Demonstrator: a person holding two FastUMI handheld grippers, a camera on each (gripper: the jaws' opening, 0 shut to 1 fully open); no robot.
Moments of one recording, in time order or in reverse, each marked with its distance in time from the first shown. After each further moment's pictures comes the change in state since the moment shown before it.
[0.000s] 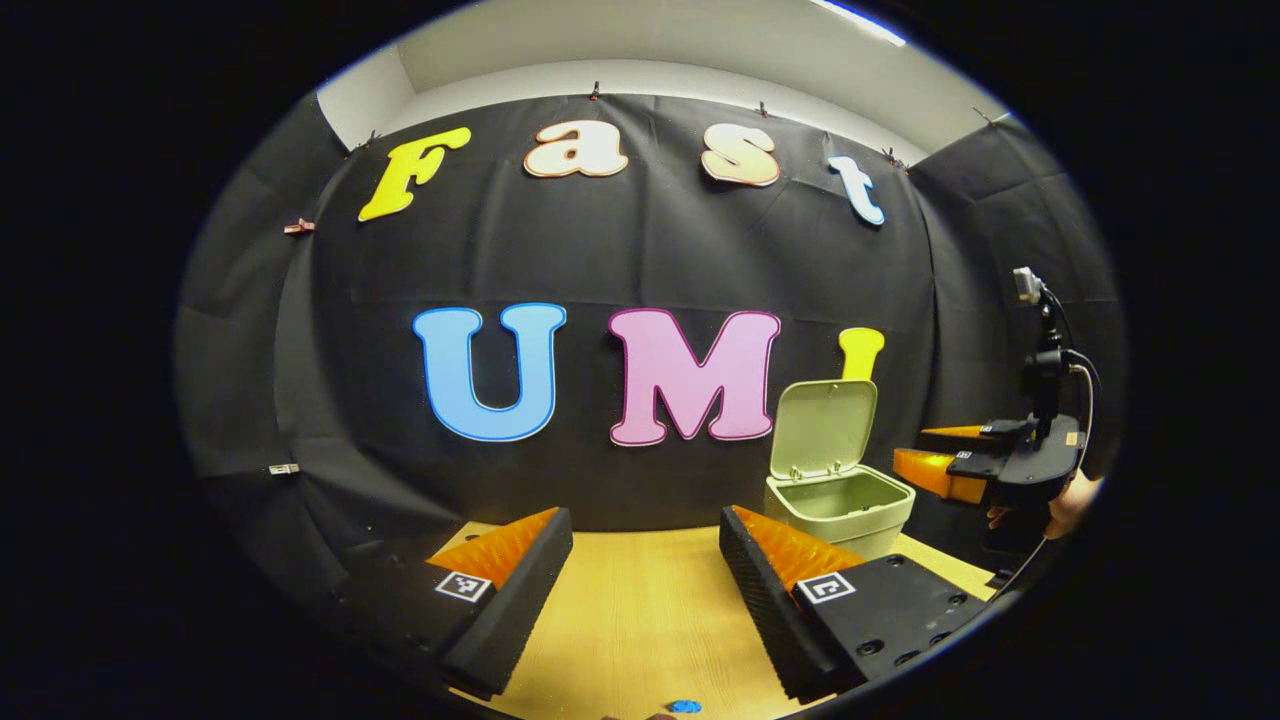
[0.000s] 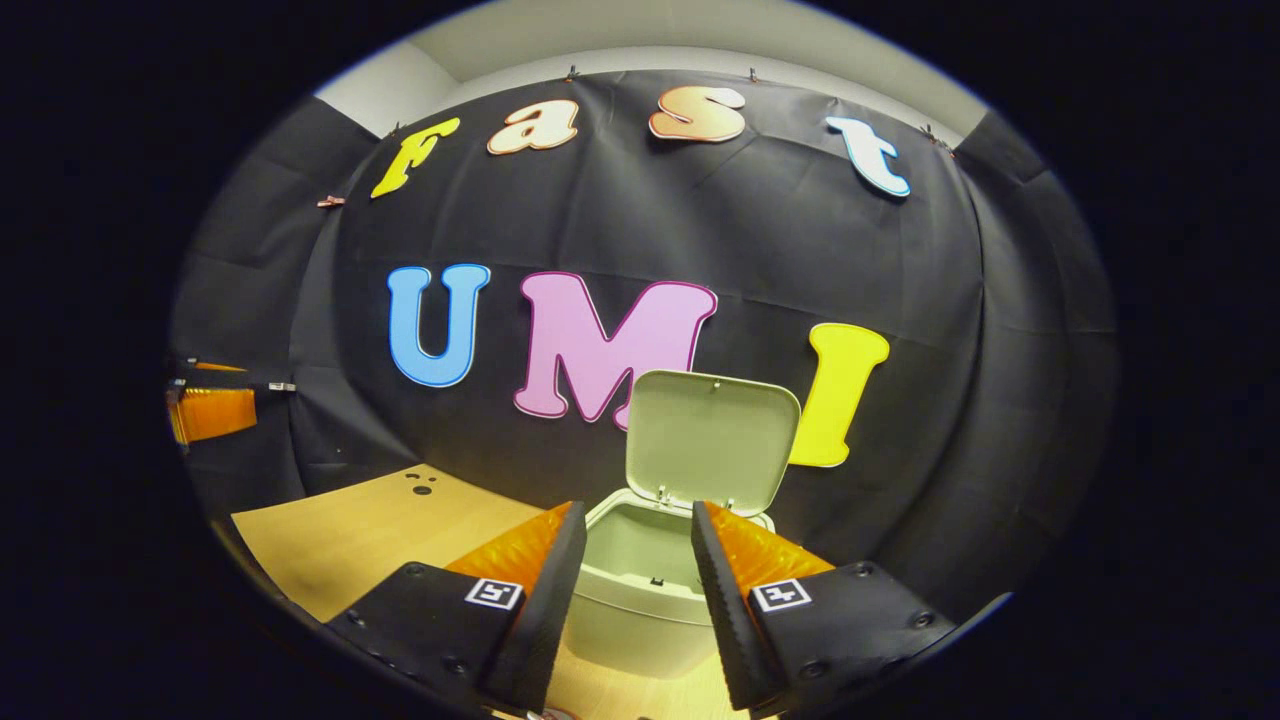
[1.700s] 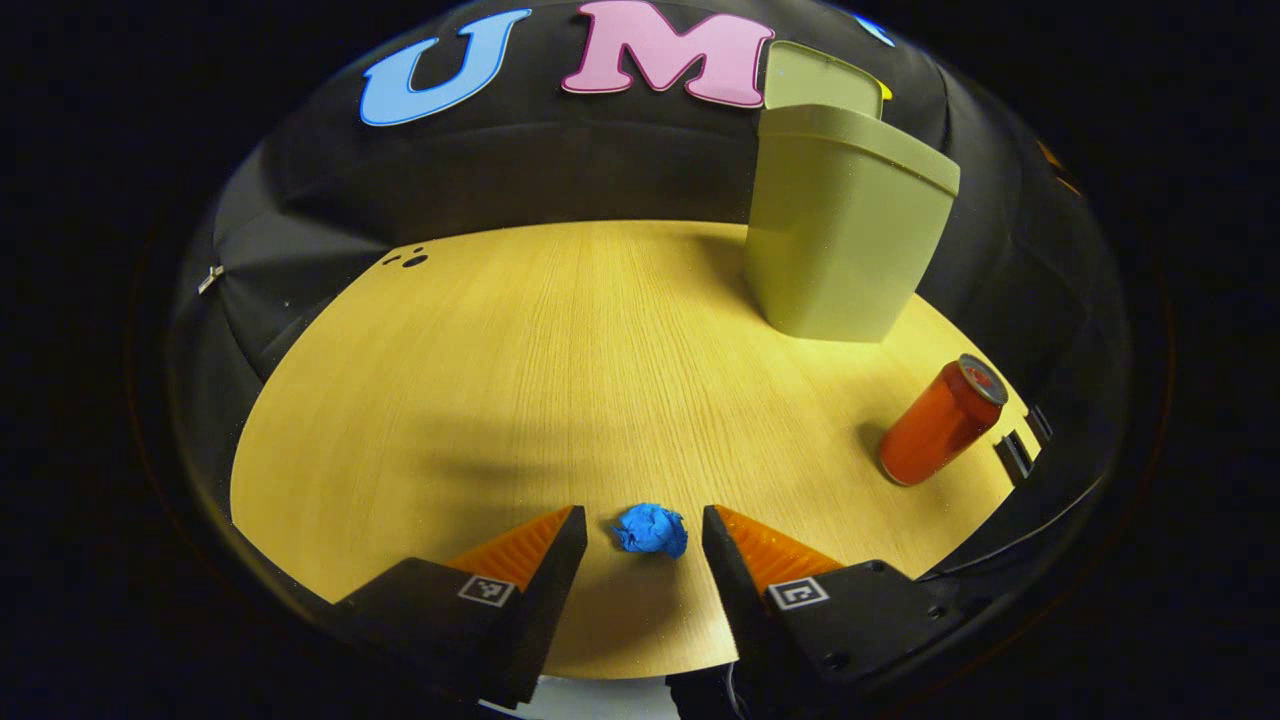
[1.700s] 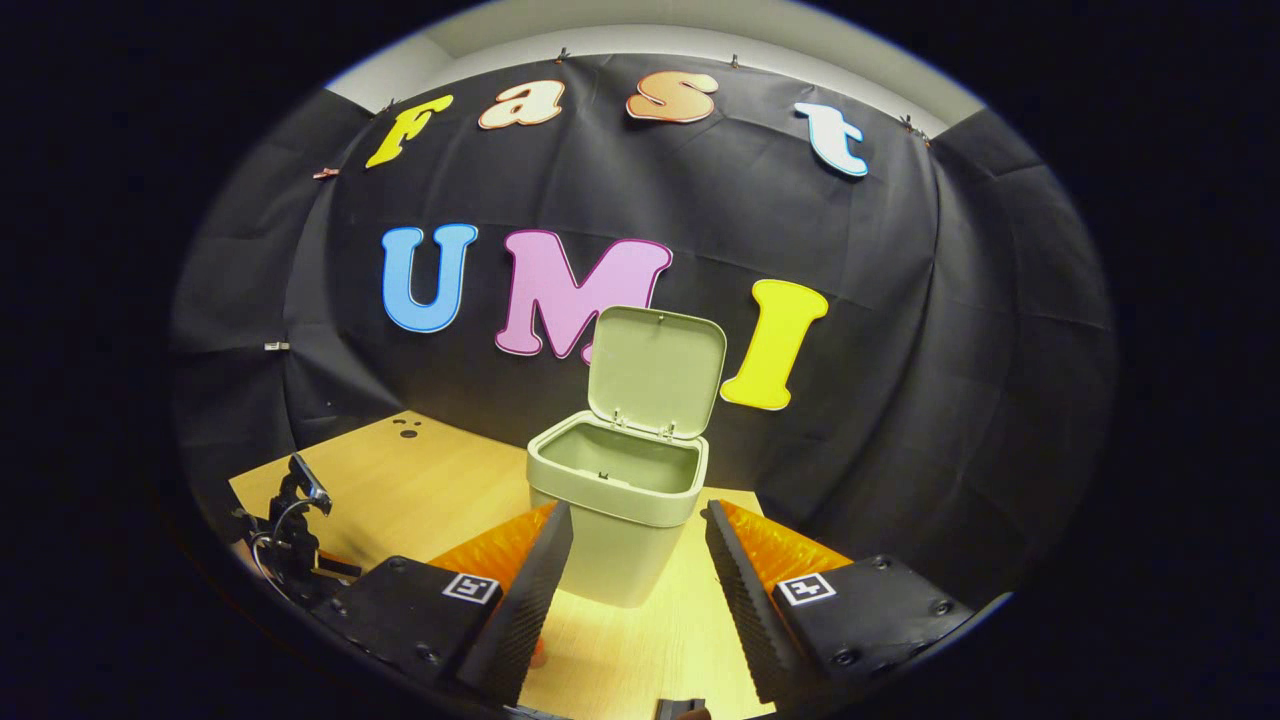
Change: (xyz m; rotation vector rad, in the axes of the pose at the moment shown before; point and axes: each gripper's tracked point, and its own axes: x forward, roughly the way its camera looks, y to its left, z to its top) left arm -0.008 -0.054 -0.379 -0.050 0.765 -0.113; right arm -0.103 -0.049 -0.042 -0.041 0.150 -0.082
